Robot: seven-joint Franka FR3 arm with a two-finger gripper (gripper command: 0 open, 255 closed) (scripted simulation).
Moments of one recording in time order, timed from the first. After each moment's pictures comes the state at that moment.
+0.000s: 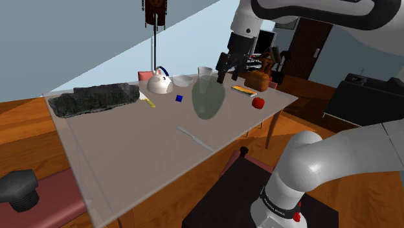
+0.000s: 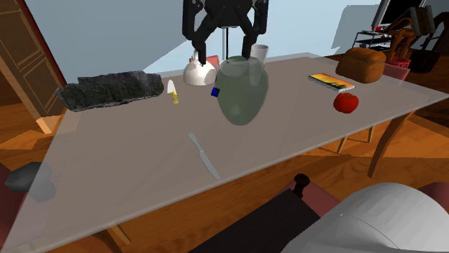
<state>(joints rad) -0.02 -0.80 -0.01 -2.27 -0.02 1.60 0.07</state>
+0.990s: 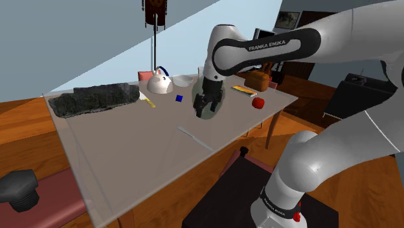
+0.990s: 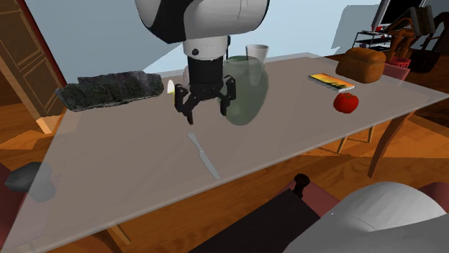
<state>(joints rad) 0.00 -0.58 0.00 -2.53 0.01 1.99 0.08</state>
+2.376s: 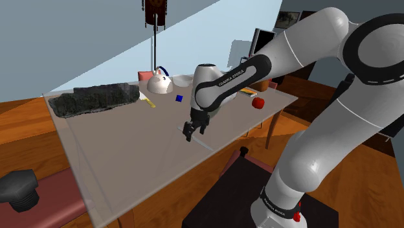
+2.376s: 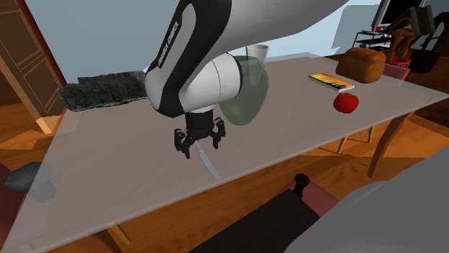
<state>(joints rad) 0.02 -0.28 0.02 -2.63 0.02 2.36 0.07</state>
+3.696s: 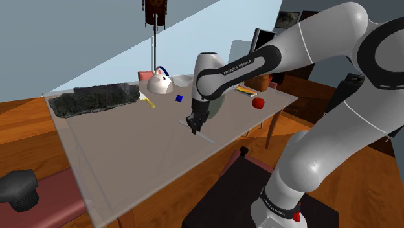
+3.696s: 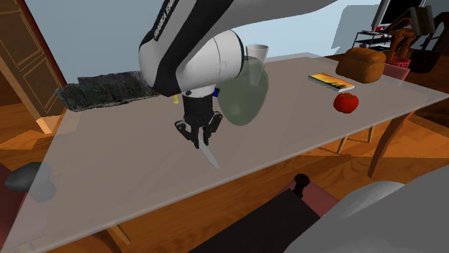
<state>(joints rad) 0.02 -0.35 0.01 -2.58 0.02 2.23 0.08</state>
